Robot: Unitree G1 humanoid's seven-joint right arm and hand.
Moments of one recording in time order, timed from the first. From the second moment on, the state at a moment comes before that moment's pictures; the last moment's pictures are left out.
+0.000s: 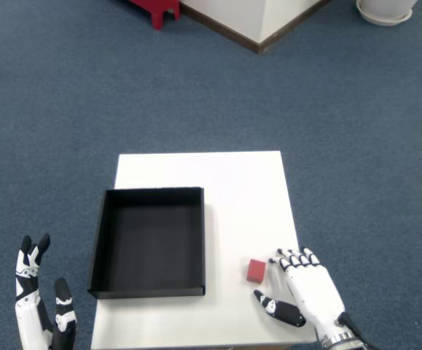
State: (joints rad) arm -0.37 -0.26 0.93 1.43 -0.66 -0.42 -0.93
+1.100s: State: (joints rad) arm -0.39 -0.22 0.97 1.42 -0.69 -0.44 -0.99
